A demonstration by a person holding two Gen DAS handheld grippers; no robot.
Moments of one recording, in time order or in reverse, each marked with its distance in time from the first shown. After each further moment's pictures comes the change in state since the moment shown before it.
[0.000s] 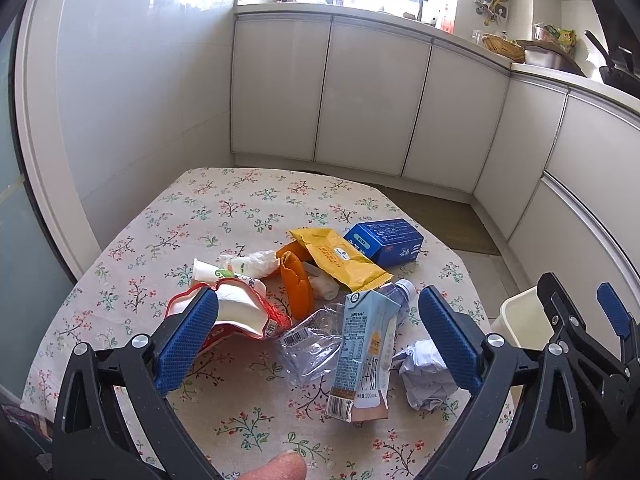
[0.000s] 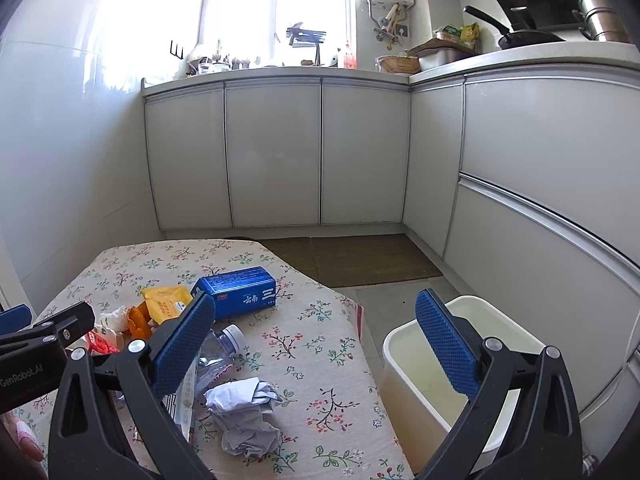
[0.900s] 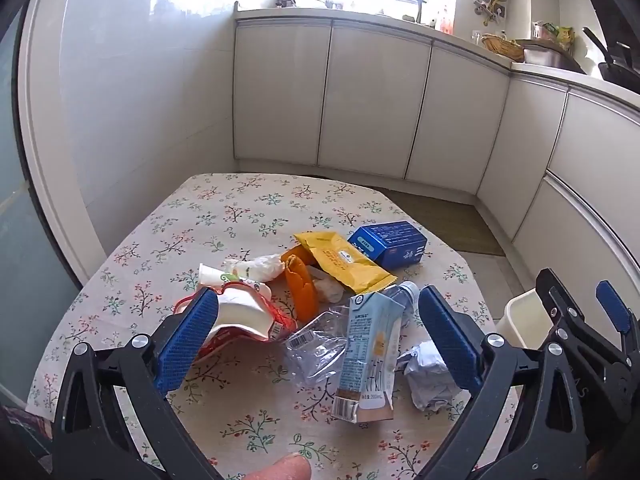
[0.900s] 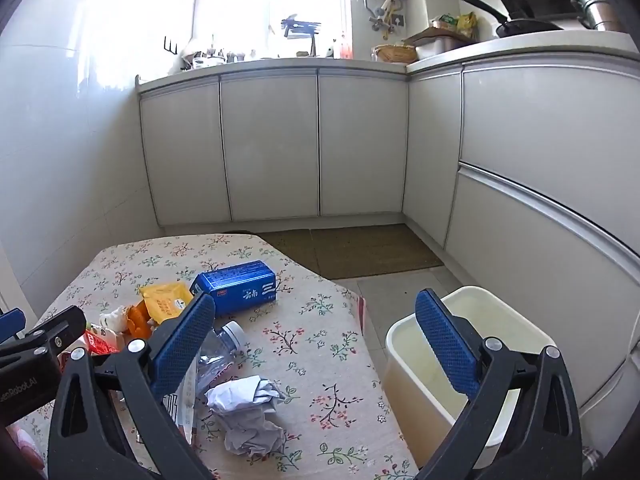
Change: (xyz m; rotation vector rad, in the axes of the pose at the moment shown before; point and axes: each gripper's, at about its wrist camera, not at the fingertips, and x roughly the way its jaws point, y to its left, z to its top) left arm -0.003 0.001 0.003 0.017 -0.022 0.011; right arm 0.003 -0.002 0.002 0.021 0.023 -0.002
